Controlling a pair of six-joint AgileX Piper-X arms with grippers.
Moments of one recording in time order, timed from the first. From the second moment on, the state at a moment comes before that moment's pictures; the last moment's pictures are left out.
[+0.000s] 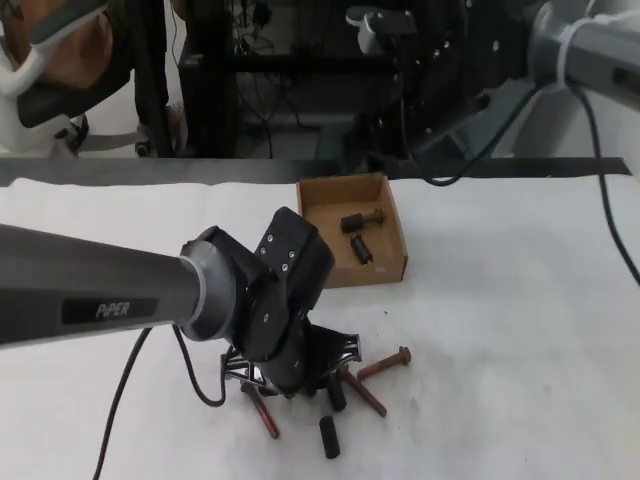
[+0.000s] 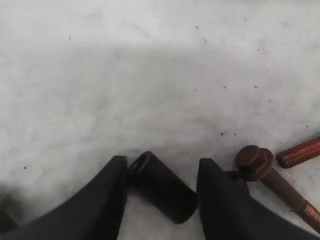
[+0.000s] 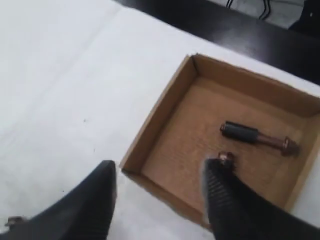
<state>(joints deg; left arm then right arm) -39.0 103.2 -55.4 22.1 -2.6 -36.9 21.4 107.7 -91.2 39.4 -18.1 -3.7</state>
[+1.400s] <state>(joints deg) -28.3 102.8 -60.1 33.3 1.6 -17.0 17.1 68.5 -61.2 33.0 -18.8 4.0</state>
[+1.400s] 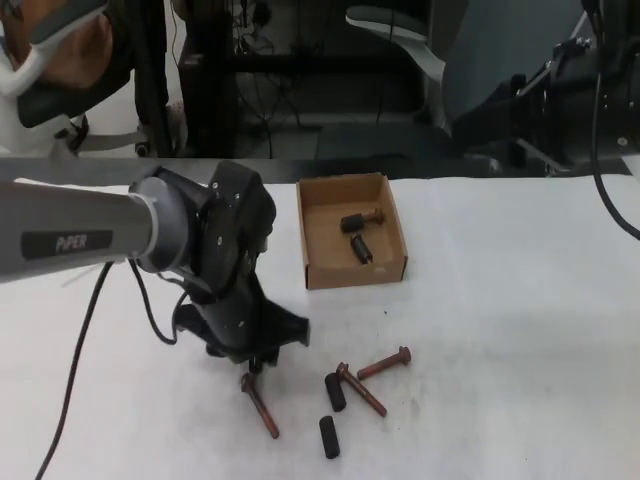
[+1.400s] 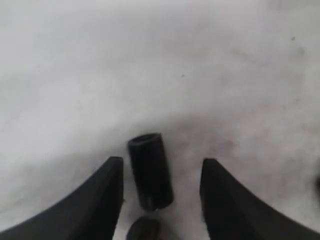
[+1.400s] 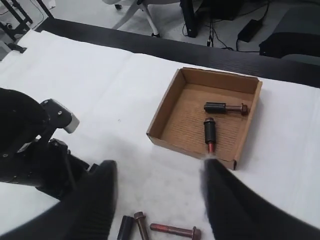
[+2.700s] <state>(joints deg) -27.7 101.4 -60.8 38.7 5.6 -10.4 32.9 89.5 -49.0 23.0 3.4 61.1</state>
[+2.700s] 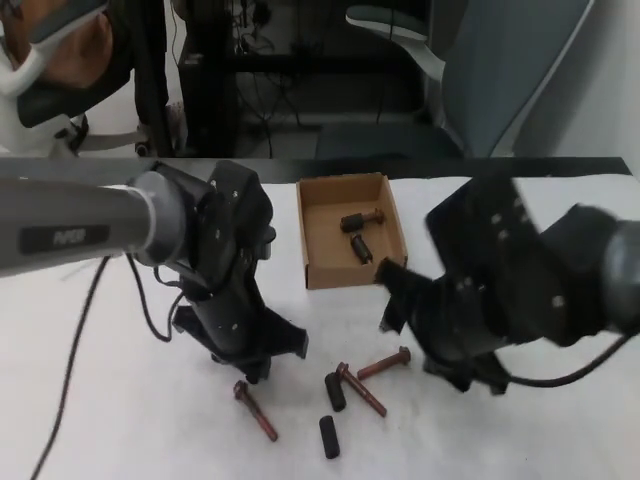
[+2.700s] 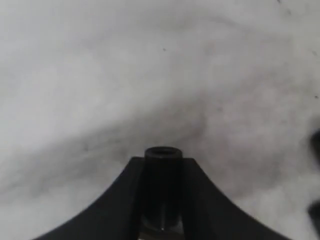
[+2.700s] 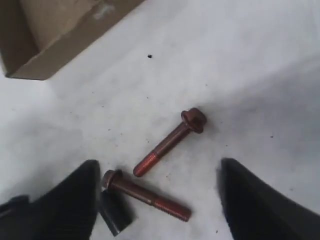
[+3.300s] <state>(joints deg) -27.7 78.2 -60.7 48.4 2.2 0.7 36.2 98.2 -50.8 23.6 12.5 74.2</state>
